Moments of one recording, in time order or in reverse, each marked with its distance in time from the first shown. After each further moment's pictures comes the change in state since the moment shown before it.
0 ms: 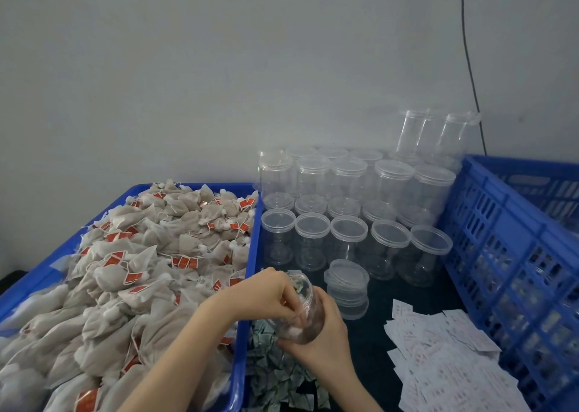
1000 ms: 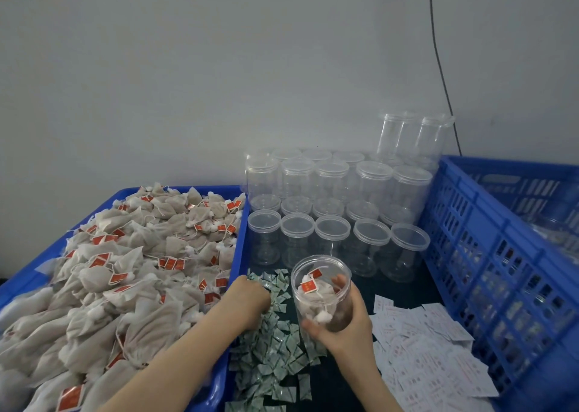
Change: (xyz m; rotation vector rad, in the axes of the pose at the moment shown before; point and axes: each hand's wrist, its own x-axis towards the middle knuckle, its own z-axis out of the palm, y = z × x) left_hand 0.029 -0.021 0.039 0.901 -0.143 -0.312; right_hand -0.014 -0.001 -0.056 0.266 0.153 -0.148
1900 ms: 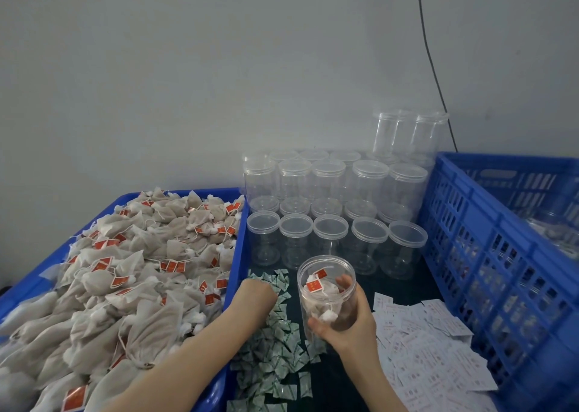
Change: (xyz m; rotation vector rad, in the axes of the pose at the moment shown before) left_hand 0.013 0.017 0.002 0.171 0.011 -0.100; right_hand -0.003 0.007 -0.010 0.063 0.014 0.021
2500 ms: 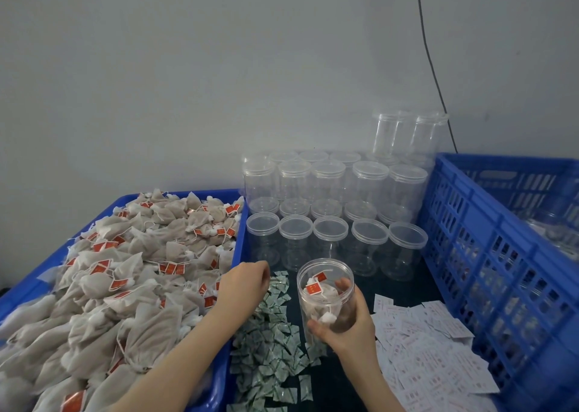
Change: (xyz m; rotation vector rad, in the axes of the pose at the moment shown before) left_hand -0.009 -0.023 -0.003 -0.691 0.407 -0.345; right_hand 0.003 0.007 0.001 -0.020 -0.010 0.025
